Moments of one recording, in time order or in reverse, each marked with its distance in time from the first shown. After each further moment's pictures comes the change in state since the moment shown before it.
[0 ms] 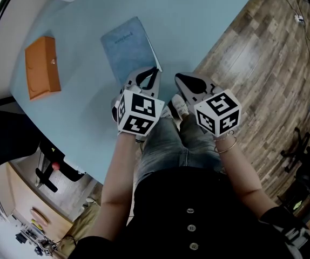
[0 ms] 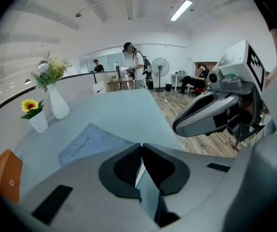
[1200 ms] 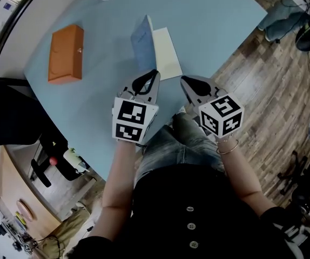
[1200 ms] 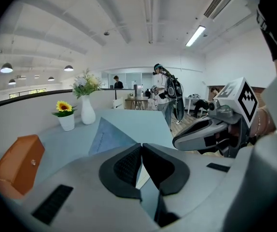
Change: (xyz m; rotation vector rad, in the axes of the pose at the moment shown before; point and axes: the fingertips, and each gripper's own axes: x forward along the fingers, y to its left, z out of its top) left arm -0.099 0.042 0.014 -0.168 -0.242 0.121; right arm 0.008 0.055 0.033 -0.120 -0.055 0.041
